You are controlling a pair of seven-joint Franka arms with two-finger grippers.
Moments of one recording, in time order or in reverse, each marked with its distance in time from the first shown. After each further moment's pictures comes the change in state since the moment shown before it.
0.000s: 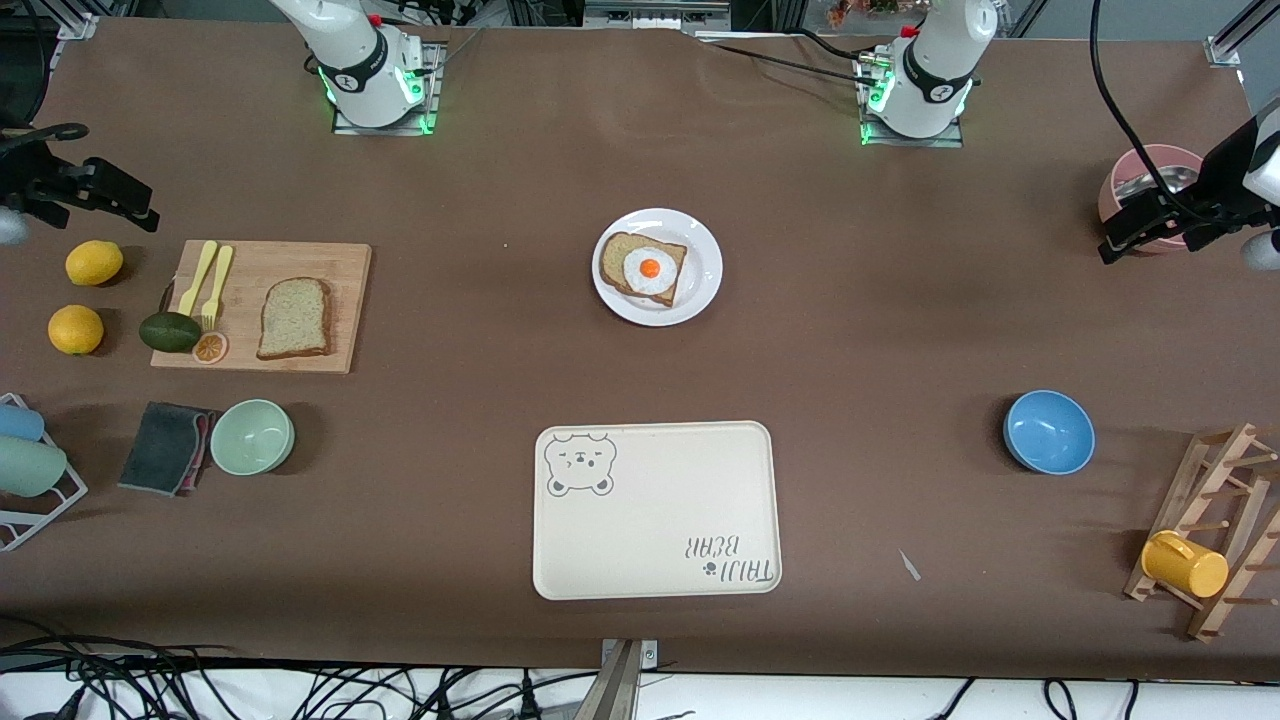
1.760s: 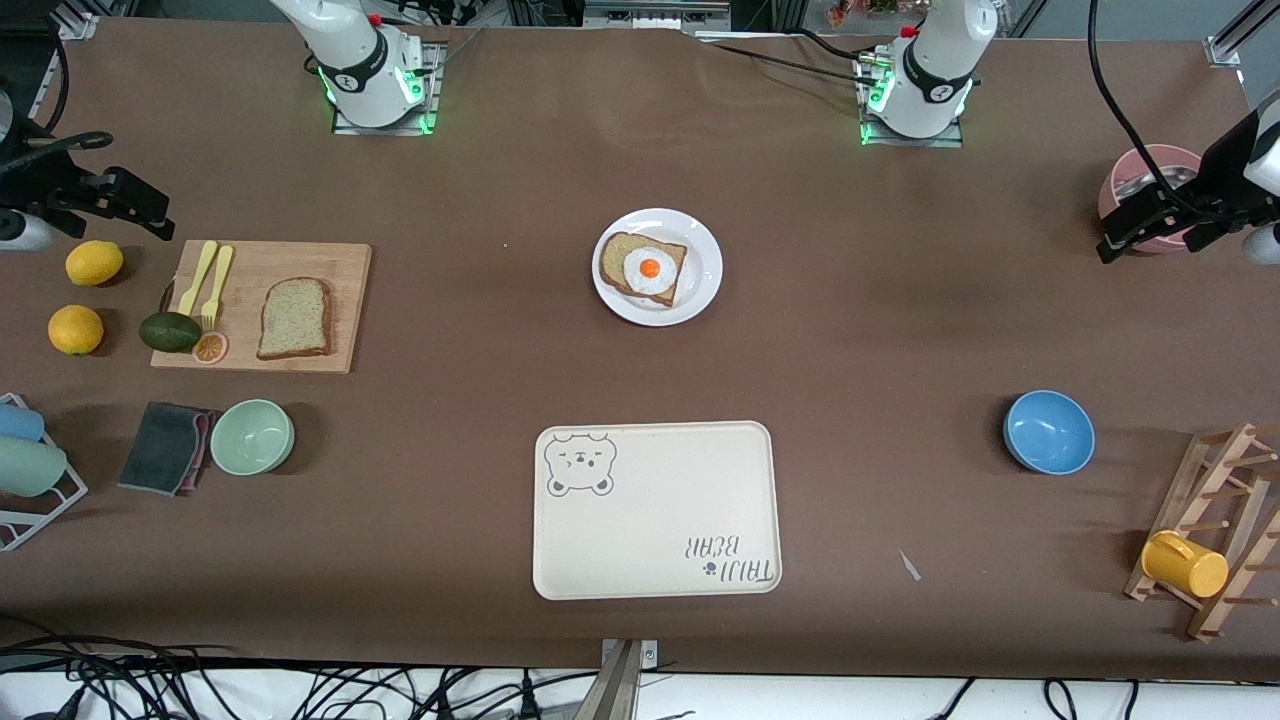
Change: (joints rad) left arm -0.014 0.004 -0.008 0.033 -0.008 0.000 0.000; right arm 0.000 -0.020 0.014 -0.064 0.000 0.066 0.000
